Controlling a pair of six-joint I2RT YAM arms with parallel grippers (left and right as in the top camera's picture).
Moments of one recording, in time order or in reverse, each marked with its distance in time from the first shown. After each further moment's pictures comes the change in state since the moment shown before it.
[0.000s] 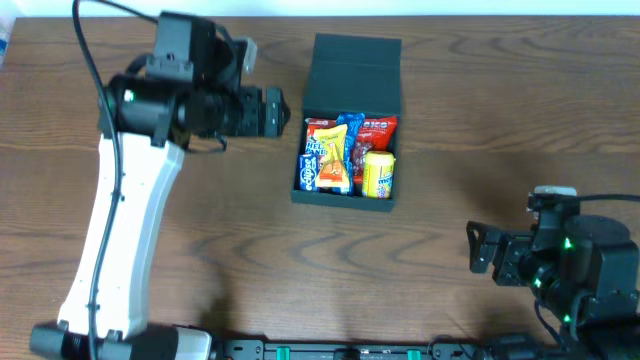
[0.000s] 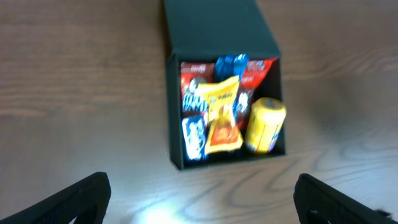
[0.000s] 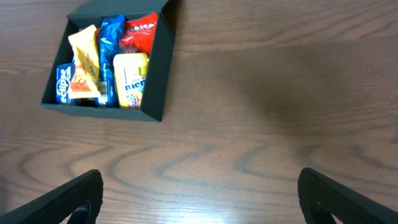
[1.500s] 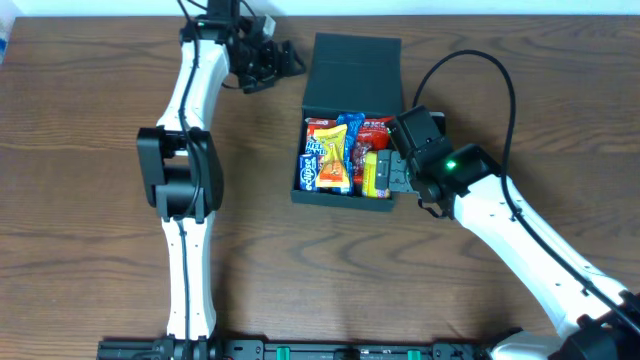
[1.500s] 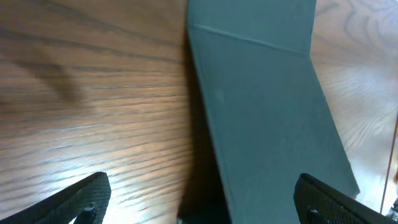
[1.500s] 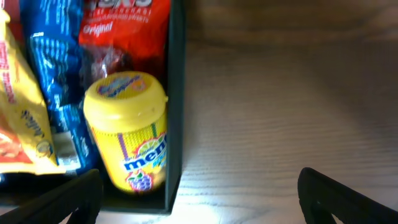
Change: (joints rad) left arm 0.096 0.927 0.483 0.291 0.312 -0.069; right arm 0.377 0.857 0.172 0.308 0.305 0.314
